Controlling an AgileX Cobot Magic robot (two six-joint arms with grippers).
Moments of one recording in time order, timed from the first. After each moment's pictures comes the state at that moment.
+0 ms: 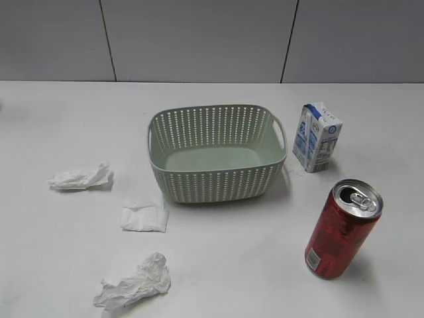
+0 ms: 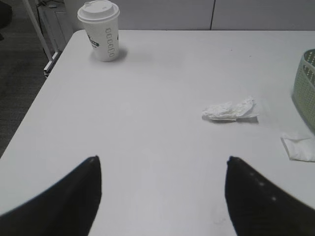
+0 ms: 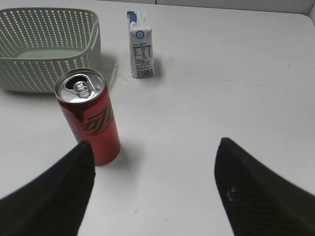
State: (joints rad) left arm 0.03 -0.01 -0.51 -0.11 1.04 0.12; right arm 0.04 0.00 -0.42 0.17 0.95 -0.12
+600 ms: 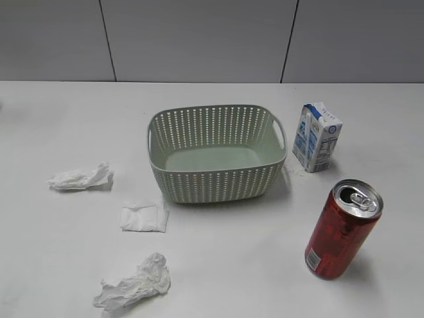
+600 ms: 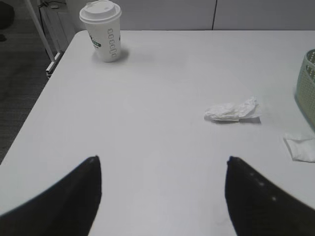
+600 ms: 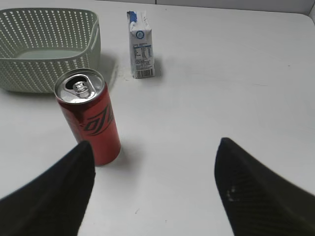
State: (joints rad) left arm 0.03 -0.01 -0.51 -0.10 1.04 0.12; right arm 0.04 0.00 -0.42 0.17 0.95 -0.12
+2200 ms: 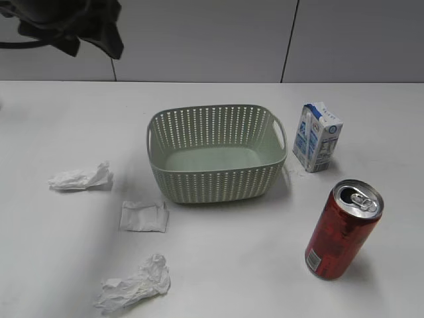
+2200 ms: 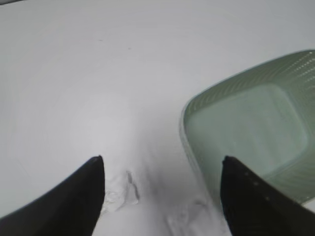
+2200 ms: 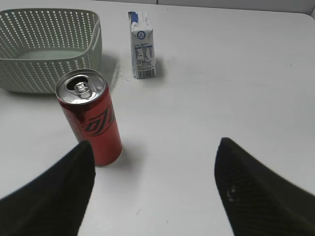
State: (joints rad) left arm -0.43 1.72 -1.55 -0.14 0.95 -0.01; right arm 0.04 0.00 -0.42 0.17 0.95 -0.12
